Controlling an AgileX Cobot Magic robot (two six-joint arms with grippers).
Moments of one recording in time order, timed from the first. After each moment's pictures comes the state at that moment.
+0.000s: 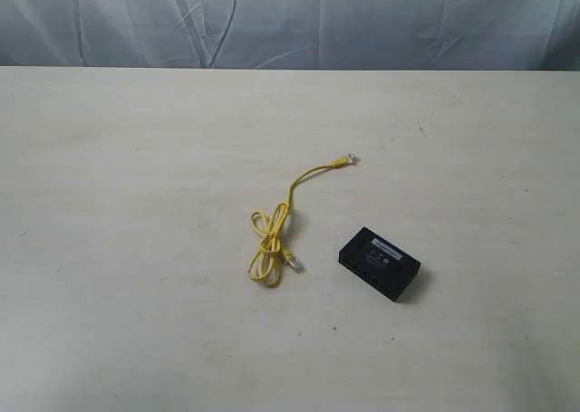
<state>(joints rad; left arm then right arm) -0.08 0.00 0.00 -0.05 0.23 0.01 0.02 0.01 0.00 0.13 0.37 -0.05</state>
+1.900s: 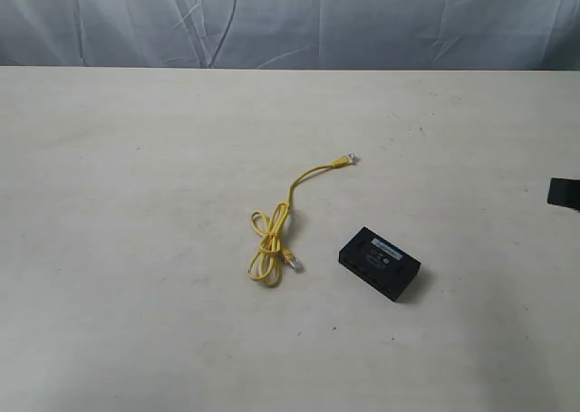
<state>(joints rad) -0.08 0.00 0.00 -0.05 0.23 0.01 0.02 0.93 -0.45 0.22 0.39 -0.05</state>
